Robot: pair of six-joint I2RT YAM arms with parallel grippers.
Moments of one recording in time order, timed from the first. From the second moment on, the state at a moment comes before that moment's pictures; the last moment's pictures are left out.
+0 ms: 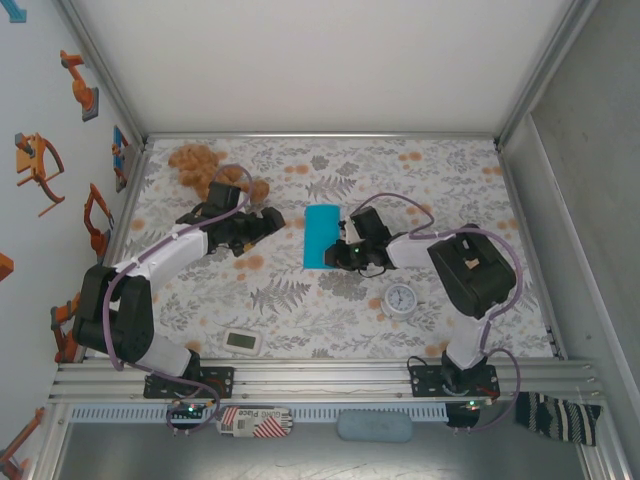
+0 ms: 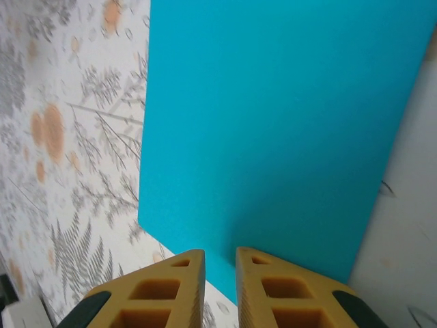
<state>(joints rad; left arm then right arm) -0.38 1.50 0.94 -0.39 0.31 -0.75 0.58 1.84 0.89 0.02 -0.52 0.62</state>
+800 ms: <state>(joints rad) -0.50 1.62 0.90 -0.26 0.42 -0.86 0.58 1.85 0.94 0.01 -0.35 0.91</state>
